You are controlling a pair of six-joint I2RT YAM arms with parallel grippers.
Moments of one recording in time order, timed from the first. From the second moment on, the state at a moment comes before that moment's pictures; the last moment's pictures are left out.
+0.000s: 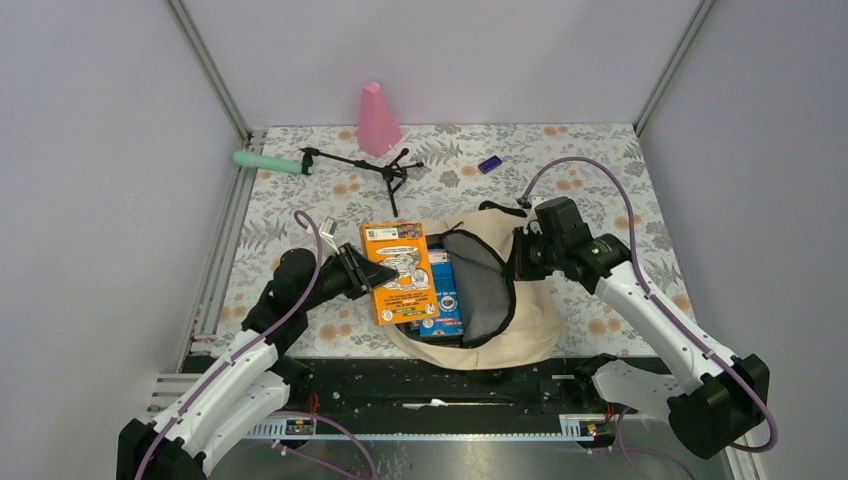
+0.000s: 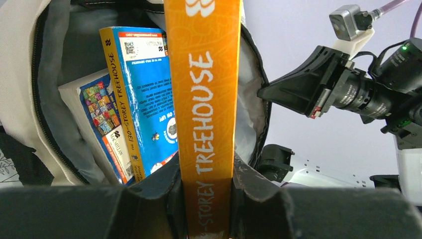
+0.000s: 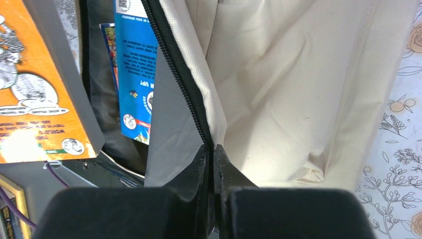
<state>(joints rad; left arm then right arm) -0.45 0.68 0.41 -0.02 0.43 -1.01 0.49 1.10 0.94 -0.74 -0.20 0.41</state>
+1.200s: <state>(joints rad) -0.53 1.15 0.27 0.50 0.46 -1.09 0.49 1.00 1.02 -0.68 -0.30 0.52</state>
